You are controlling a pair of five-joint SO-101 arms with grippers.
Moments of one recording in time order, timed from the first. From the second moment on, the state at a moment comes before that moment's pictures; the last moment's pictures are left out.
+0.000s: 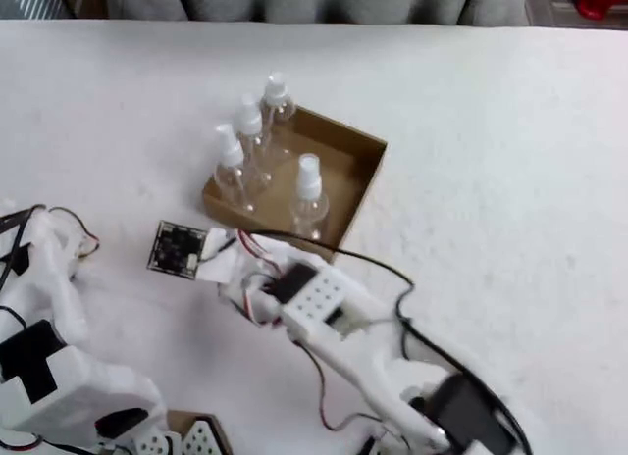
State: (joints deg) left arm -39.4 3.3 36.5 45.5 37.5; right arm -51.3 -9.0 41.7 26.4 34.6
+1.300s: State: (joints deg) left arm -39.4 3.3 36.5 45.5 37.5; right arm -46.5 39.1 -31.2 76.6 42.8
